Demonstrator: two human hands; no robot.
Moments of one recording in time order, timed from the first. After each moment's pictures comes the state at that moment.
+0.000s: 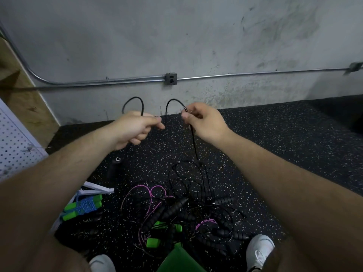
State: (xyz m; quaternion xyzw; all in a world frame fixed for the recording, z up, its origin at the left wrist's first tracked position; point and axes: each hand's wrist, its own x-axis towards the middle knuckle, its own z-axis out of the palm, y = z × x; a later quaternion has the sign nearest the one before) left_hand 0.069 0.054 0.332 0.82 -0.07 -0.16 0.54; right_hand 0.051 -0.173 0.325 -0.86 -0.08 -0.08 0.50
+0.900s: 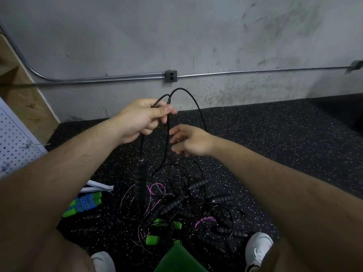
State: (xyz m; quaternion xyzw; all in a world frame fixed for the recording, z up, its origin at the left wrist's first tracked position) left_hand 0.062 0.029 0.345 0.74 -0.14 -0.14 0.65; right_hand 0.050 -0.160 0.293 -0.86 -0.11 0.18 0.46
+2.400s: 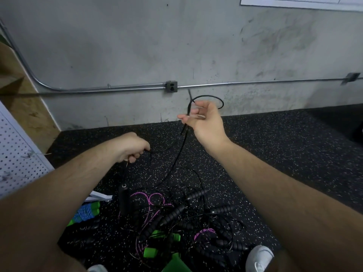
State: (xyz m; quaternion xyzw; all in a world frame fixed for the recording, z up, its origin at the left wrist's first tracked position) left_hand 0.092 0.056 0.295 0.88 0.12 -0.18 0.42; right_hand 0.052 -0.162 0.335 -0.70 -0.01 -0.13 0.70
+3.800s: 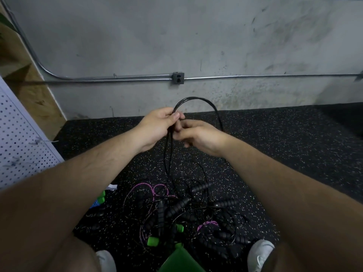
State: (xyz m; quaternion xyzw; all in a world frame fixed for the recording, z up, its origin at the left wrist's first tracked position) left_hand 0.071 0.010 0.318 0.75 -0.11 -0.07 0.65; right_hand 0.062 -0.151 0.299 -0.74 -0.14 0.19 0.63
